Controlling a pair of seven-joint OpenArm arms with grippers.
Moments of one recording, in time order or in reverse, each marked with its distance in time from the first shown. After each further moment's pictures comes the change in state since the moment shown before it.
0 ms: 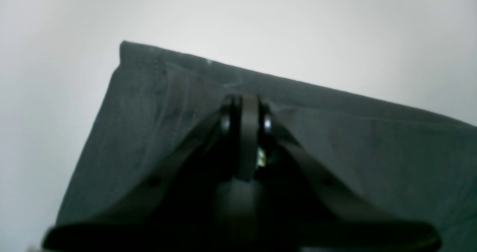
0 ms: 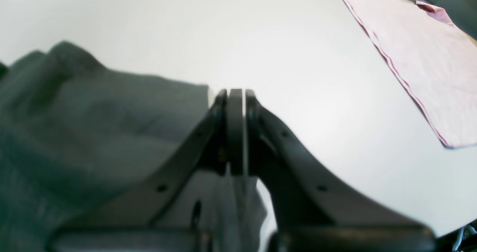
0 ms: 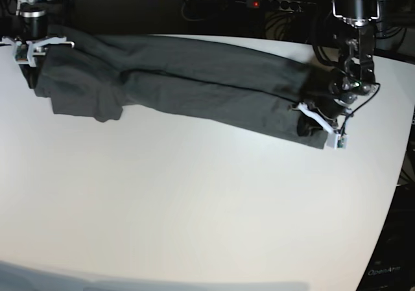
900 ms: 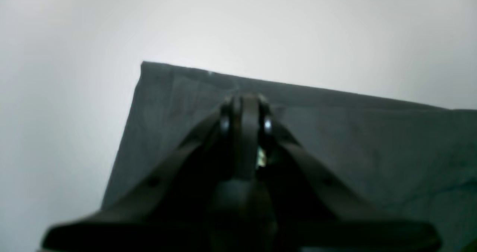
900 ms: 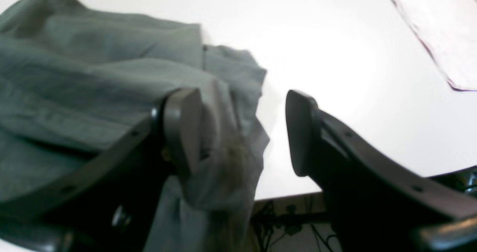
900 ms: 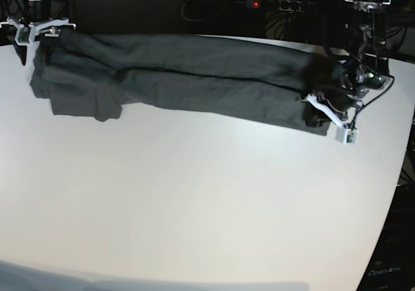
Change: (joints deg) left arm 5.7 -3.0 -1.7 15.2 -7.7 2.3 12.3; right arm -4.6 -0.3 2.1 -3.9 0.0 -0.2 0.1
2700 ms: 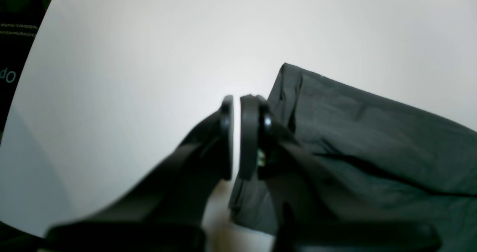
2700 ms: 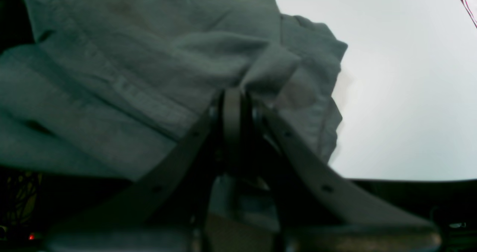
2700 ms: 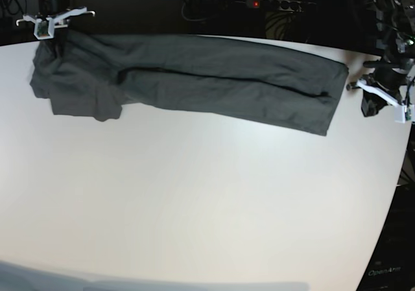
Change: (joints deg) left arm 12.5 0.3 -21.4 13.7 -0.4 -0.2 0.0; right arm -5.9 -0.3 -8.6 -0.1 0.0 0.2 -0.1
